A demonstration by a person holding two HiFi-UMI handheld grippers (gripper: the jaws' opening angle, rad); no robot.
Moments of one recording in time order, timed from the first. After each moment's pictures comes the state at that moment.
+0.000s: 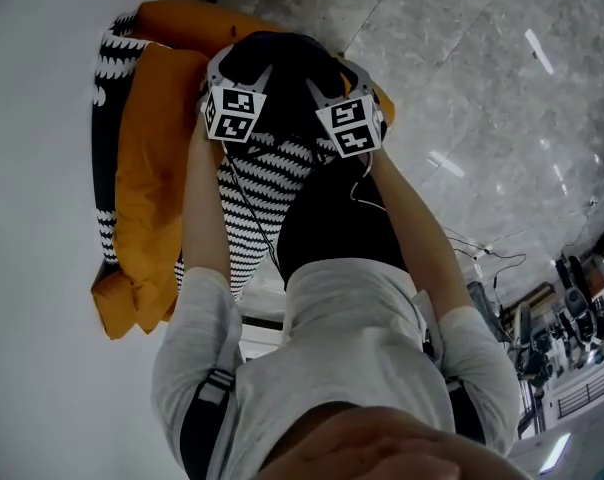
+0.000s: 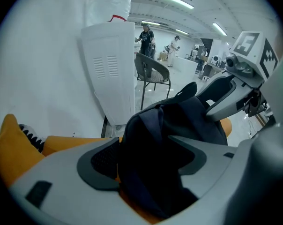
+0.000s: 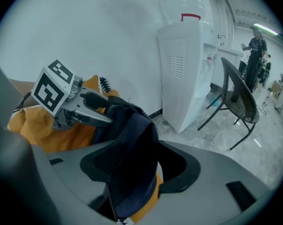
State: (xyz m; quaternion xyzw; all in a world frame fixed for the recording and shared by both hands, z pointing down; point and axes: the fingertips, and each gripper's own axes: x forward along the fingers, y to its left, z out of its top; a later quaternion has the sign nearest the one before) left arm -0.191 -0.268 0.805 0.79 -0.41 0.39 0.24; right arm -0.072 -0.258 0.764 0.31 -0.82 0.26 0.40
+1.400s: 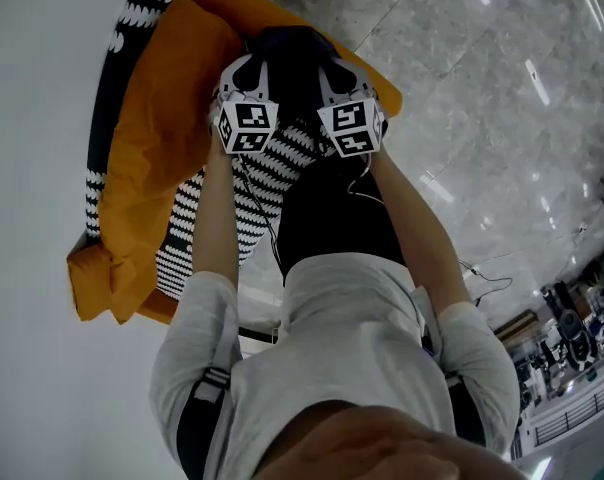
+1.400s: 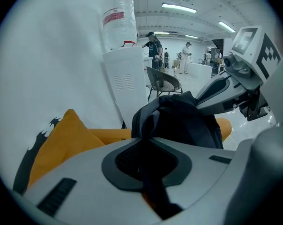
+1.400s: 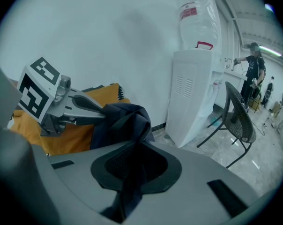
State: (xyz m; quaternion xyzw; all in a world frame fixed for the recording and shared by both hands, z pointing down) left arm -0.213 -0.191 0.744 0.75 -0.53 0.36 0.17; right arm -0.099 -0.209 0.719 0.31 -0.86 0.16 0.37
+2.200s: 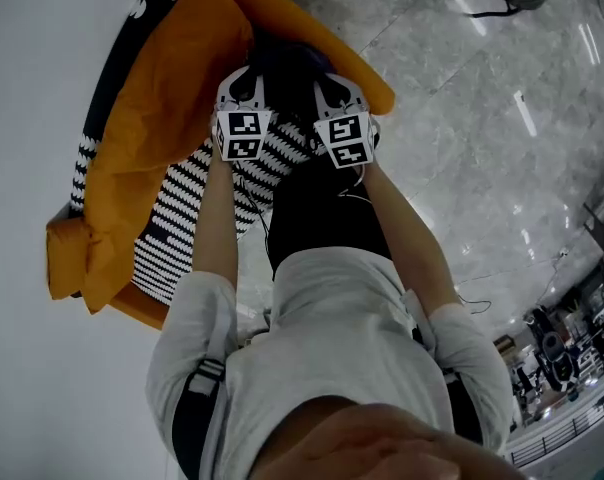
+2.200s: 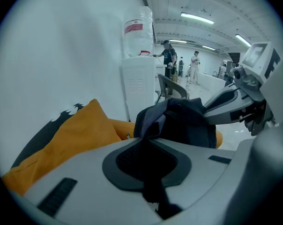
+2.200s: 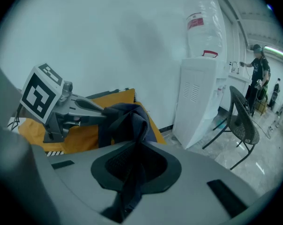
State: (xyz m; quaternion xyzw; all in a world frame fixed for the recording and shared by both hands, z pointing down) left arm -0.224 -0.123 0.712 0.72 -0.60 0.29 0.22; right arm -0.107 -0.143 0.686 0.28 -0.88 0.16 0.35
